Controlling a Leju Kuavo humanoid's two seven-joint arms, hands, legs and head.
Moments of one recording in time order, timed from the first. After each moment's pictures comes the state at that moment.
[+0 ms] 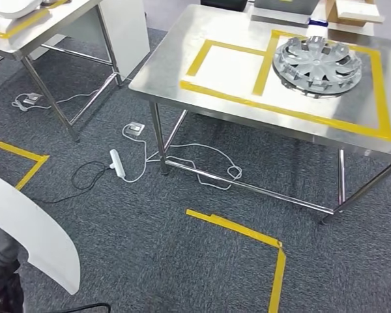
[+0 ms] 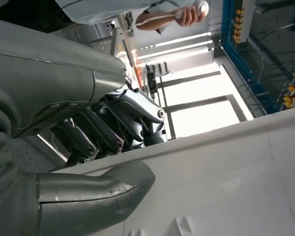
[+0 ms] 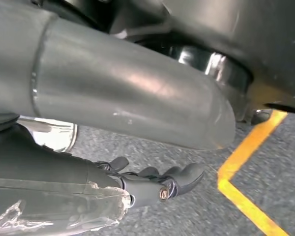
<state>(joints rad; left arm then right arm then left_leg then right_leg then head) 0.25 0.12 0.01 -2.06 -0.04 0.34 -0.51 0.12 -0.38 1.21 -1.09 -0.71 -0.69 0.09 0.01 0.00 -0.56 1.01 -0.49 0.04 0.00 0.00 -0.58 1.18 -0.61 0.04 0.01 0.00</state>
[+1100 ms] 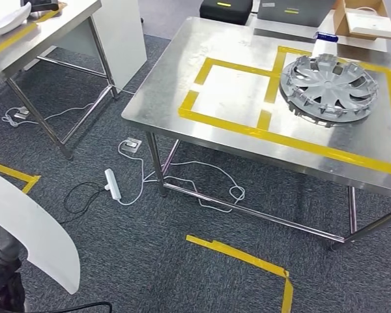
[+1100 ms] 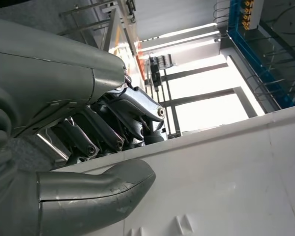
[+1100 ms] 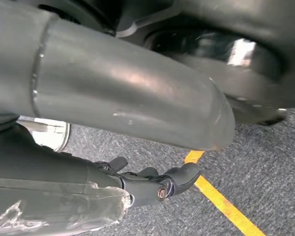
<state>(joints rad) 0.25 0.12 0.01 -2.05 -0.02 0.34 -0.50 0.13 -0.38 1.21 -1.08 -0.75 -0.69 0.08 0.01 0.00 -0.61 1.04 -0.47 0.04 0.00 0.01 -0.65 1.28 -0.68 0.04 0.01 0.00</state>
